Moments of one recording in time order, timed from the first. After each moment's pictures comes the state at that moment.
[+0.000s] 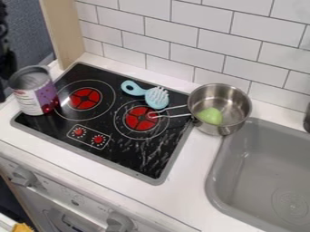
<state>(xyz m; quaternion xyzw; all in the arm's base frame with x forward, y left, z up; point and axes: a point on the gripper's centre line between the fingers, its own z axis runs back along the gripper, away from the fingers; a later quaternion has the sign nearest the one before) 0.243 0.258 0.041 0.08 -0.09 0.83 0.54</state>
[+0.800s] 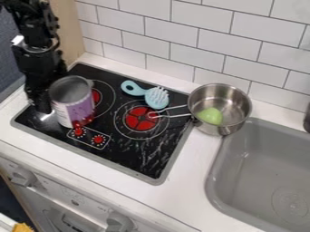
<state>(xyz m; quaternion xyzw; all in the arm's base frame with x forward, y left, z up) 0.269 0.178 0.027 0.04 -0.08 0.77 0.63</state>
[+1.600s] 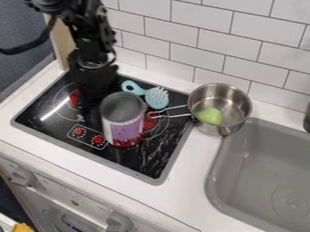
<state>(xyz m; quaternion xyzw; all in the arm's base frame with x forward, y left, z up) 0.279 0.080 0.022 0.00 -0.04 0.71 0.70</state>
